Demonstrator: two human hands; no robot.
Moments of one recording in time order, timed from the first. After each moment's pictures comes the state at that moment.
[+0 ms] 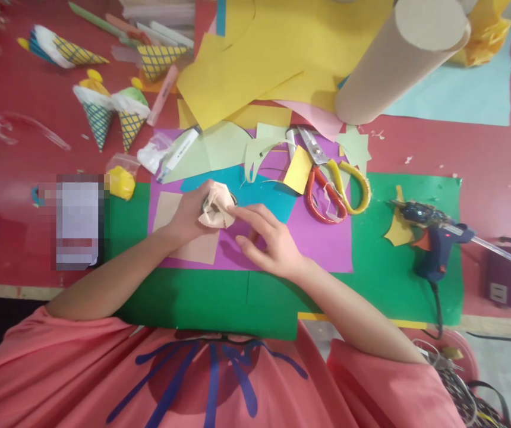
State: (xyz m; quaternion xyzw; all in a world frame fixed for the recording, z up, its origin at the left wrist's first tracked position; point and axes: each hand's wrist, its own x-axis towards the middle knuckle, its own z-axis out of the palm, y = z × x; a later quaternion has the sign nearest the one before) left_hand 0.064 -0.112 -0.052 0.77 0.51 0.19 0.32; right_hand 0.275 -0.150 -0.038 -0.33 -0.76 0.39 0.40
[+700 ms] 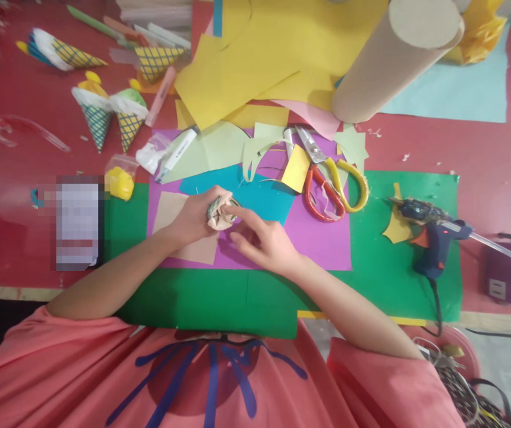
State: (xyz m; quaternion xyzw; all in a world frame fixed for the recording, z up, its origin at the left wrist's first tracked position) left_hand 0.069 -0.112 -0.051 0.80 0.49 0.17 0.29; right_hand 0.271 -0.151 -0.041 -0.36 -0.73 0.47 0.34
